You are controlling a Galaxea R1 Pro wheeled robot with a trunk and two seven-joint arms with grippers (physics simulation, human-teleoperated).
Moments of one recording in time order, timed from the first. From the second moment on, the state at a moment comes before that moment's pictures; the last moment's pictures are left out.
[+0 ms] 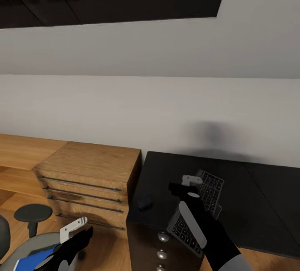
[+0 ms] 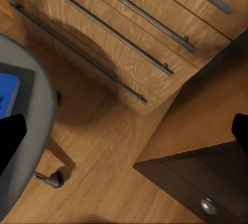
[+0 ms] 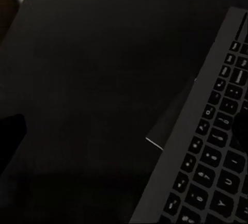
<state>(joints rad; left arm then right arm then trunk) 0.02 -0.17 0.26 -1.55 0.18 0.59 0.17 -0.47 0.07 0.35 -1.19 -0.46 0.49 -0.57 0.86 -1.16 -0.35</state>
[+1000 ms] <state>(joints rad) 0.02 -0.17 0.26 -1.56 0.18 0.60 0.17 -0.47 0.06 0.35 -1.15 -0.46 0.49 -0.57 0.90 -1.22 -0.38</state>
